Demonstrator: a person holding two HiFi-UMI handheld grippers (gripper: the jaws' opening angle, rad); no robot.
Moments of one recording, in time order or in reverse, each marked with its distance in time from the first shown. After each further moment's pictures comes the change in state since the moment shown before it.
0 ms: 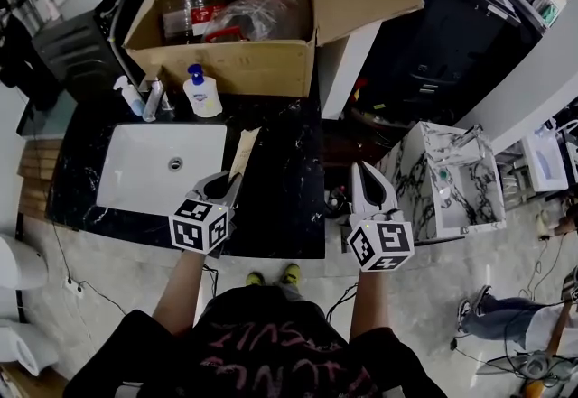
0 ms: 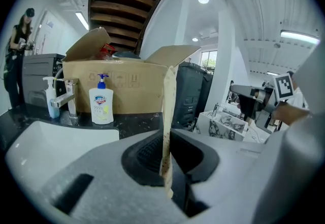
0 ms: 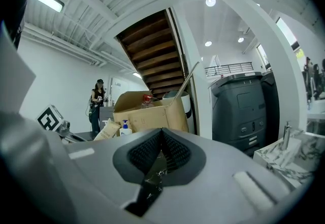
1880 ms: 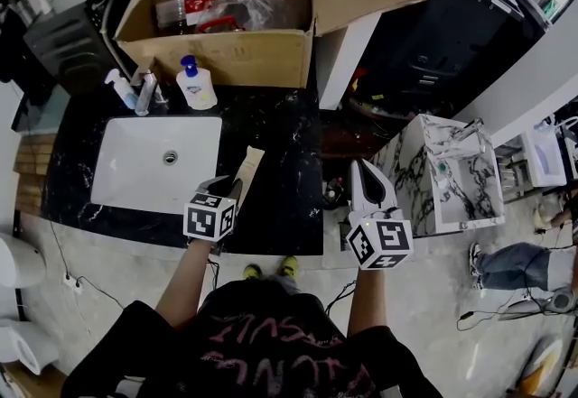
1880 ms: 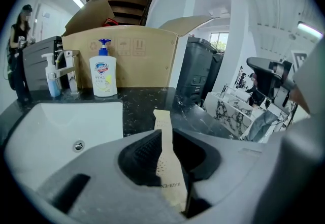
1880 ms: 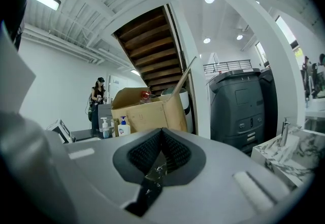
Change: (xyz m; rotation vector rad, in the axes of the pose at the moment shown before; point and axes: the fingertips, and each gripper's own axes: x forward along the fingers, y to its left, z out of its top) left arm 0.038 0.023 -0.075 -0.036 0.228 0.069; right arm 0.004 -0.008 -0.016 0.011 0.037 -0.017
